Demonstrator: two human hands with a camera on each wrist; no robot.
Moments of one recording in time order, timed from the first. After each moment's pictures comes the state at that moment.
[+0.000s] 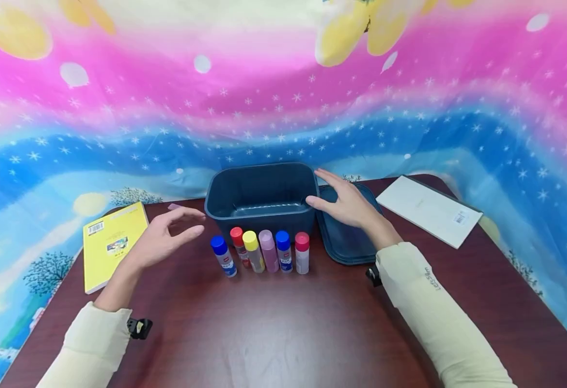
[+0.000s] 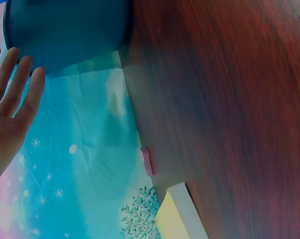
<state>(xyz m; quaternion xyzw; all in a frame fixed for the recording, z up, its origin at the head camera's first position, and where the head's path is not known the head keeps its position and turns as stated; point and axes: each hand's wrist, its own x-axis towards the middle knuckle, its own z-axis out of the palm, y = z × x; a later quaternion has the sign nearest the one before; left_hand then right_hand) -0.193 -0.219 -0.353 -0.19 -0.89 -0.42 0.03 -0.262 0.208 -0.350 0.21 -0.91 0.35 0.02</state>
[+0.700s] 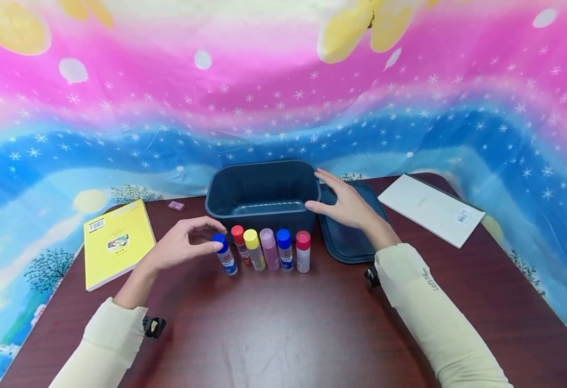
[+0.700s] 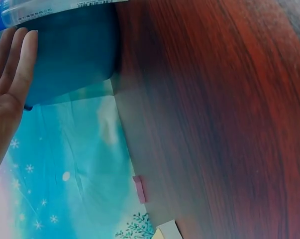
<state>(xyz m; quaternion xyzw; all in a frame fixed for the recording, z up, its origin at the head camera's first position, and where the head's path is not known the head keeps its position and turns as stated) -0.196 -0.197 -0.366 -0.25 -0.84 -0.47 -0.07 -0.265 0.206 -0.360 0.22 -0.91 0.36 0.00</state>
